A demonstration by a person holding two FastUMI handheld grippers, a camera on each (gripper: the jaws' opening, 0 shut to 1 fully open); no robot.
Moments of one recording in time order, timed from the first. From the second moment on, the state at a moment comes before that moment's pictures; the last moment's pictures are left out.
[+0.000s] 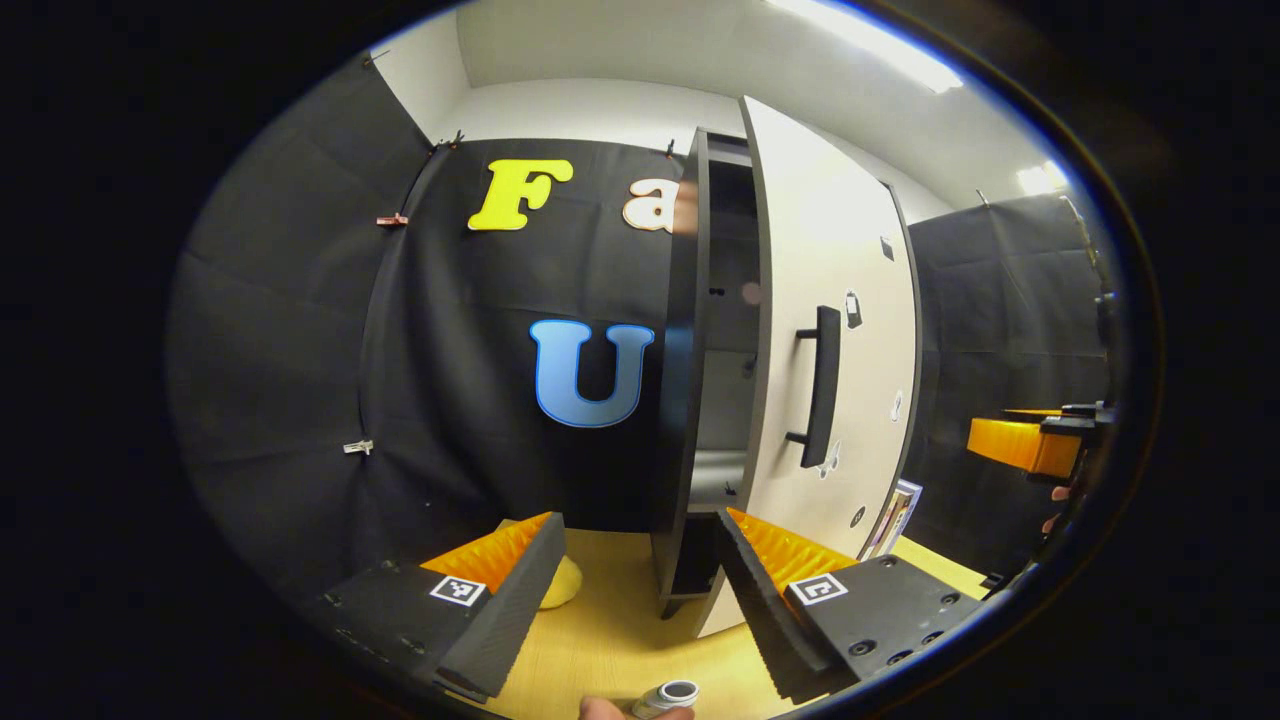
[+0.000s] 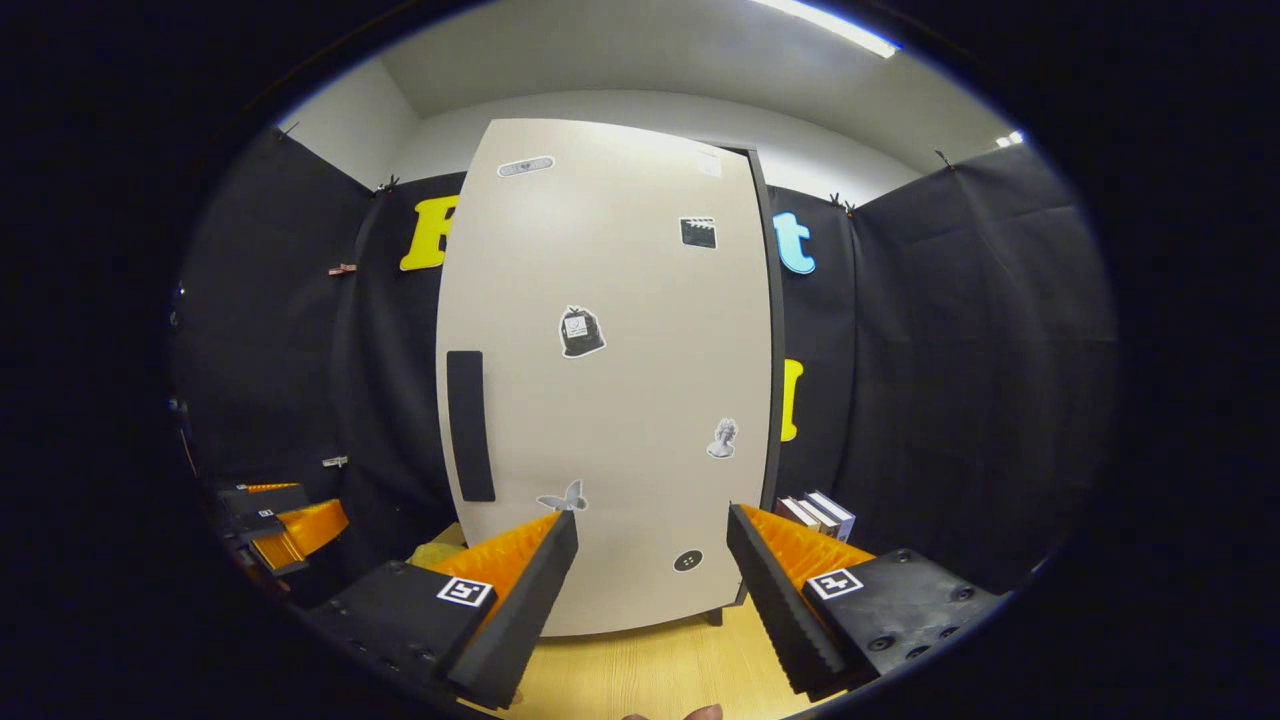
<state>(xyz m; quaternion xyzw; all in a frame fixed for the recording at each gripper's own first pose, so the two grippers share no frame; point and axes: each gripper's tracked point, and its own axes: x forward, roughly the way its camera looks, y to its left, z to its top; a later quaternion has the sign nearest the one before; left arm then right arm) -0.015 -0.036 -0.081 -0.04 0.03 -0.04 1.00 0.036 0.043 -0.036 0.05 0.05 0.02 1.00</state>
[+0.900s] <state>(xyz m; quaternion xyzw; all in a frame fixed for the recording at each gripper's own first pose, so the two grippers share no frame) -0.011 -0.034 -0.079 -0.01 0.04 -0.03 1.00 0.029 0.041 -0.054 0.04 0.06 0.02 1.00</state>
